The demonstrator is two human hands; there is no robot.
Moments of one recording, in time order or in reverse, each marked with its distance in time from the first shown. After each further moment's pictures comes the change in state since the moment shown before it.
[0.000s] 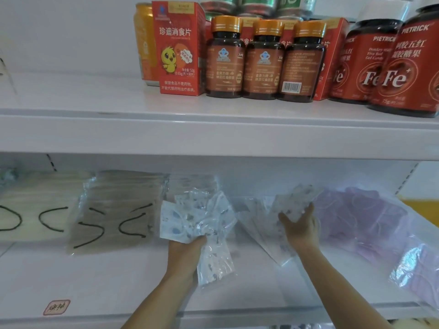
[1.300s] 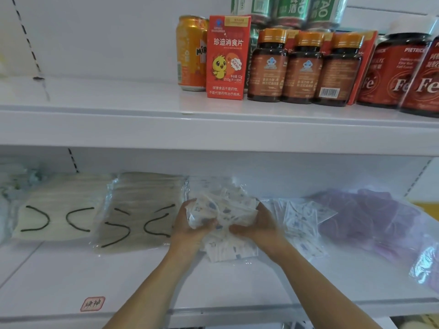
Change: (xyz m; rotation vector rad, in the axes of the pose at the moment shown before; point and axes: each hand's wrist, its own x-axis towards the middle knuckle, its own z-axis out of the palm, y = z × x) left_hand 0.030 0.044 -0.050 0.172 -0.232 0.362; right_hand -0.100 -0.093 0.054 0.582 -0.666 -0.266
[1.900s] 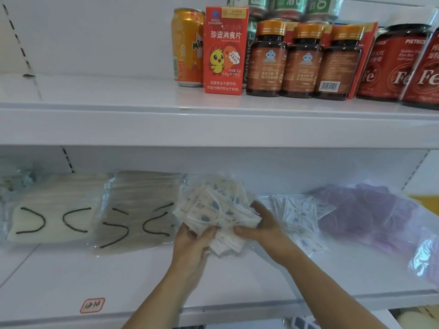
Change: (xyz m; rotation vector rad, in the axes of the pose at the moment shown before) left_hand -0.018 -0.029 0.001 -0.415 -0.065 -0.152; right_hand -0.011 0.006 -0.006 0.111 -0.071 0.058
